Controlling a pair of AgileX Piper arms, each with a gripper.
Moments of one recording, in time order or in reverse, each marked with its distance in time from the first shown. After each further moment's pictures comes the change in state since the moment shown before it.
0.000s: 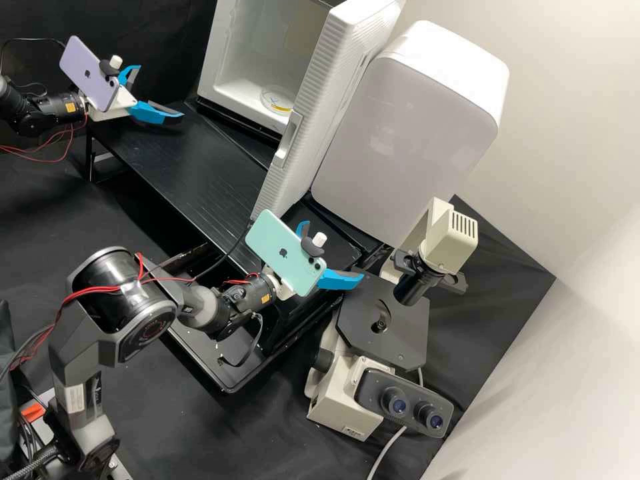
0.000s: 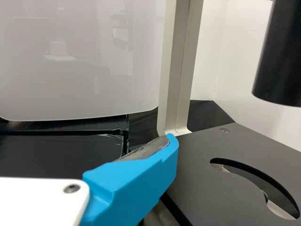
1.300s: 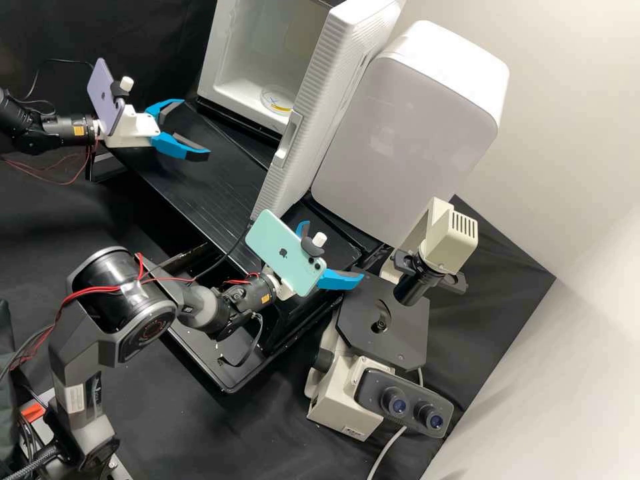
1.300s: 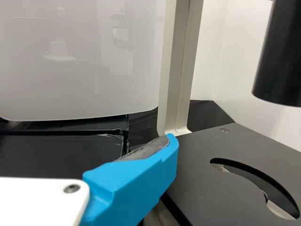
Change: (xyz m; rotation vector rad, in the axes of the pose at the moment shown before) left arm -0.029 0.000 0.098 -0.087 -0.384 -0.030; right arm 0.000 0.000 0.000 0.000 0.000 0.000
